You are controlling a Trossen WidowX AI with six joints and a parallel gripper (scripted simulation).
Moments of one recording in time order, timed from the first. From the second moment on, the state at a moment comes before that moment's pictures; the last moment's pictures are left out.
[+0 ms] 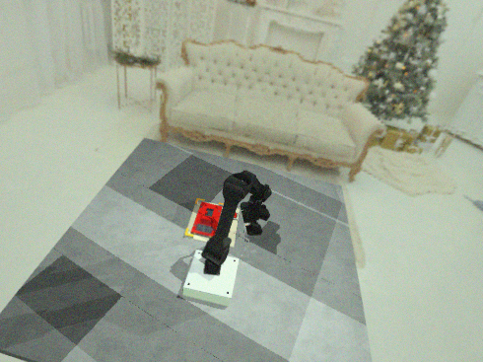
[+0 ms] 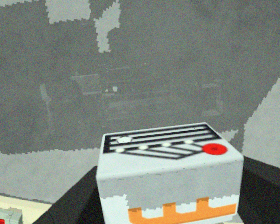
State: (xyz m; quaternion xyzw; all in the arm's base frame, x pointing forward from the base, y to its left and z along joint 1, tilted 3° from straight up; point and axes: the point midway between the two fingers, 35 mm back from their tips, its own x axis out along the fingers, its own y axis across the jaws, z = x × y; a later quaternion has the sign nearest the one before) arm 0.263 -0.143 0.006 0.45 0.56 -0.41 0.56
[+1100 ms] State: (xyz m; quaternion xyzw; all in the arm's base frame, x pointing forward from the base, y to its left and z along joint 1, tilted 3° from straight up) arm 0.260 -0.147 0.110 0.45 0.55 -0.42 0.56
